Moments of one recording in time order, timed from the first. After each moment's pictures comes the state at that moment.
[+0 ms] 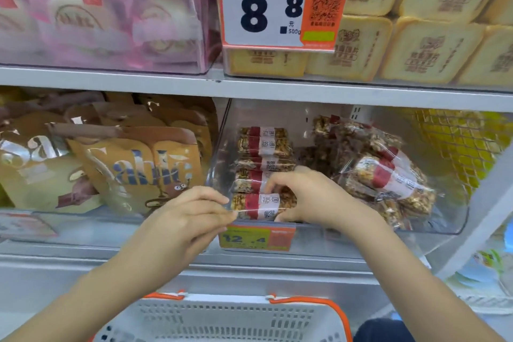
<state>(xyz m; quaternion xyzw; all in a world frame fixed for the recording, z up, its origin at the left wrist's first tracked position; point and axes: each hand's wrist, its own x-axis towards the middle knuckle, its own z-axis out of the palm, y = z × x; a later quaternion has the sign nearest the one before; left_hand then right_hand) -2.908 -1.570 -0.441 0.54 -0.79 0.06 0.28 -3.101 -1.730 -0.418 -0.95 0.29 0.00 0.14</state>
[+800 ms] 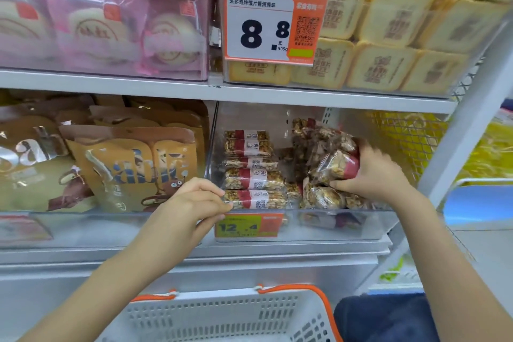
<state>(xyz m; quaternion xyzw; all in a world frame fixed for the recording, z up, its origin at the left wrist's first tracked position) -2.912 -1.571 -0.440 0.54 -0.78 0.04 0.32 -3.206 -1.756 -0.397 -0.79 0.61 -0.10 0.04</state>
